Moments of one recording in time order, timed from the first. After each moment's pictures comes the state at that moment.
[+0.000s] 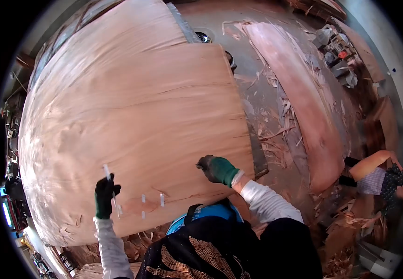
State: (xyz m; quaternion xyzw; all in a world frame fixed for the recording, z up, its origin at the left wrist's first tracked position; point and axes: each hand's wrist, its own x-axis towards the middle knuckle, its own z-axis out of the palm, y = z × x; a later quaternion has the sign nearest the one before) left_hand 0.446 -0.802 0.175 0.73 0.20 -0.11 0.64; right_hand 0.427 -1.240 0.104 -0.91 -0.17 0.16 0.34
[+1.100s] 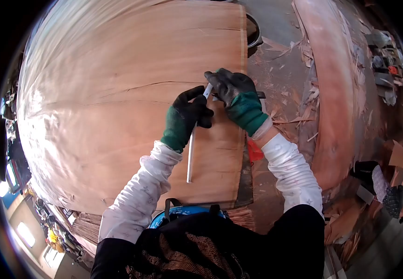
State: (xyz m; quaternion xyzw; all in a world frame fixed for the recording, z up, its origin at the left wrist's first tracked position) left_hand 0.677 -1.227 0.089 0.57 0.25 -0.29 0.72; right_hand 0.702 -1.406 0.052 -0.93 -0.24 -0.09 0.27
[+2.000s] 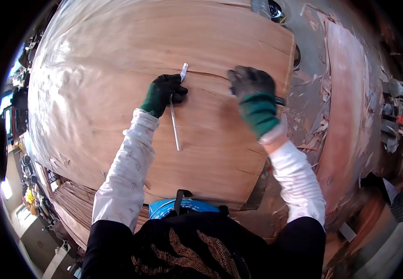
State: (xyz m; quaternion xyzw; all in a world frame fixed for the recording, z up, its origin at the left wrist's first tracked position) left_hand 0.704 -1.052 0.086 0.60 0.30 -0.20 0.71; right_hand 0.721 -1.326 0.088 -0.95 -0.29 -0.11 0.07
